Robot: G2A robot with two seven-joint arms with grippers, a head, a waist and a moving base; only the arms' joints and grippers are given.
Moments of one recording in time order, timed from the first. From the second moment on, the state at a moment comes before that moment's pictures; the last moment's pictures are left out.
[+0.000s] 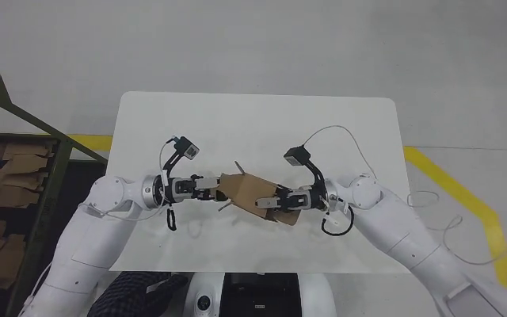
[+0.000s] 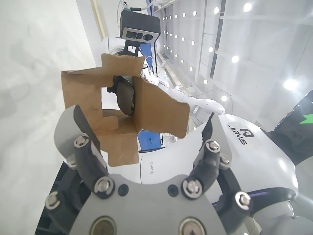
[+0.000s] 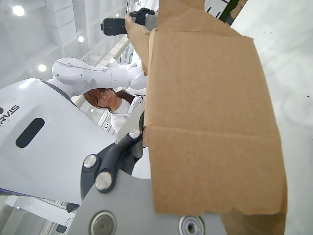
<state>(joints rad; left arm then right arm) 1.41 -0.94 -1.39 -1.69 -0.63 -0.26 -1.22 -0.90 -1.06 0.65 -1.35 0.69 -0.71 1.11</state>
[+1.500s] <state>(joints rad) 1.42 -0.94 -1.38 -1.75 -0.64 -0.25 -1.22 -0.92 -1.11 0.64 -1.28 0.65 -0.71 1.11</state>
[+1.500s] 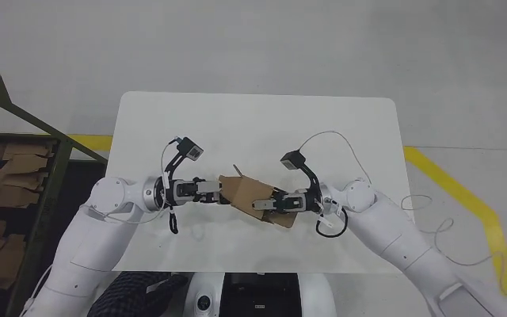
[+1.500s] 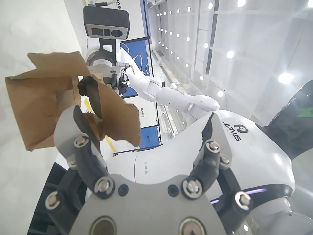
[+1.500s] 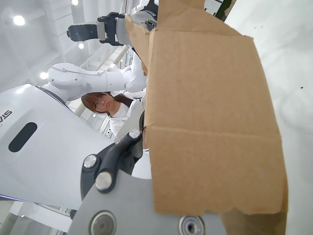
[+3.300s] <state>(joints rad) 1.41 -0.95 -1.41 -1.71 -0.67 -0.25 -1.22 -0.89 -1.10 0.58 -1.34 0.73 -0.61 1.21</state>
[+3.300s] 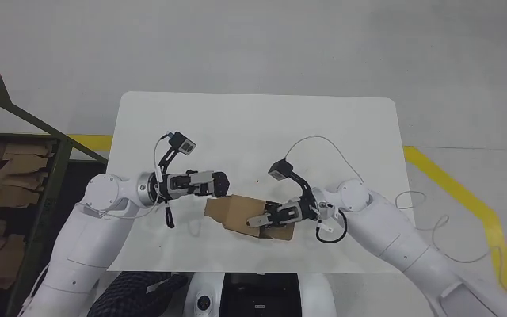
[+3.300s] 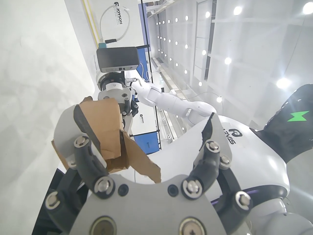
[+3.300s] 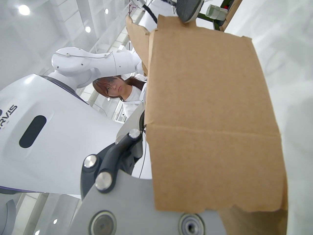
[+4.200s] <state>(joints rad) 1.42 -0.95 -1.38 -1.74 -0.64 -0.24 -1.23 -0.89 -1.11 0.59 -1.34 0.76 -0.62 1.20</state>
